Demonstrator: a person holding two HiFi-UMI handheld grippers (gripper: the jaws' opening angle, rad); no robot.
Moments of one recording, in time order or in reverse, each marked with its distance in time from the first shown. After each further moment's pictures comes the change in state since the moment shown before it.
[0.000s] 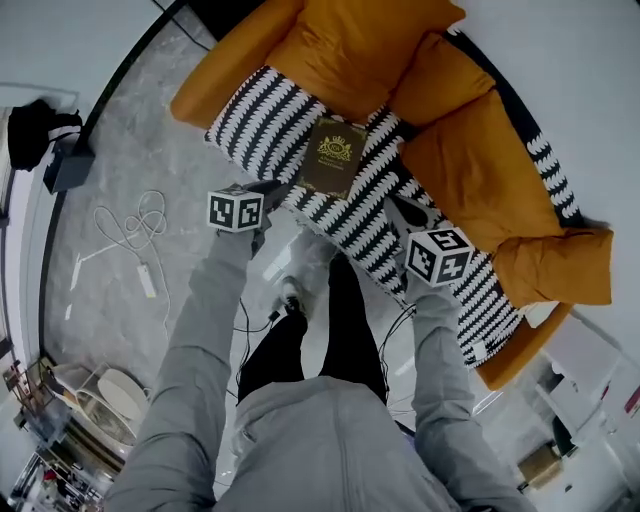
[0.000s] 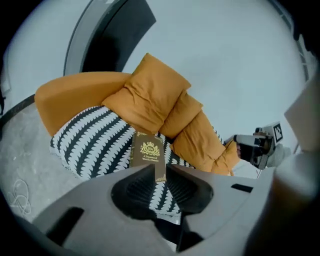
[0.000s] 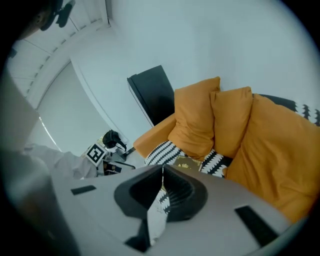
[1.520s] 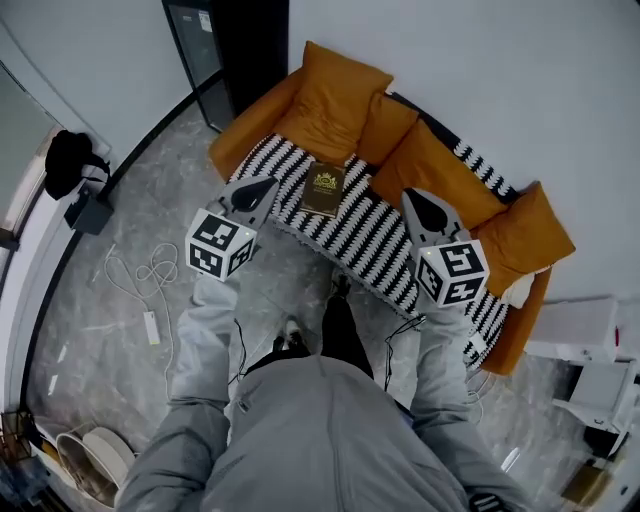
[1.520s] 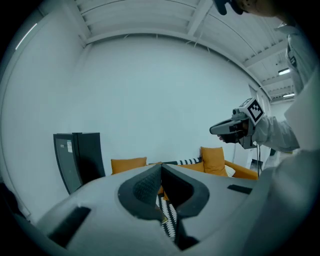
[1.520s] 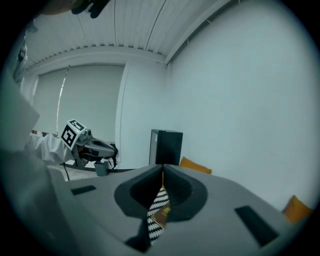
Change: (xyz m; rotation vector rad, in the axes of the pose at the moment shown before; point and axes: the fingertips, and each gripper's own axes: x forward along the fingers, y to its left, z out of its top) left arm -0.353 -0.266 0.043 0.785 -0.577 0.025; right arm -0.302 0.242 0.074 -0.488 -0.482 -0.239
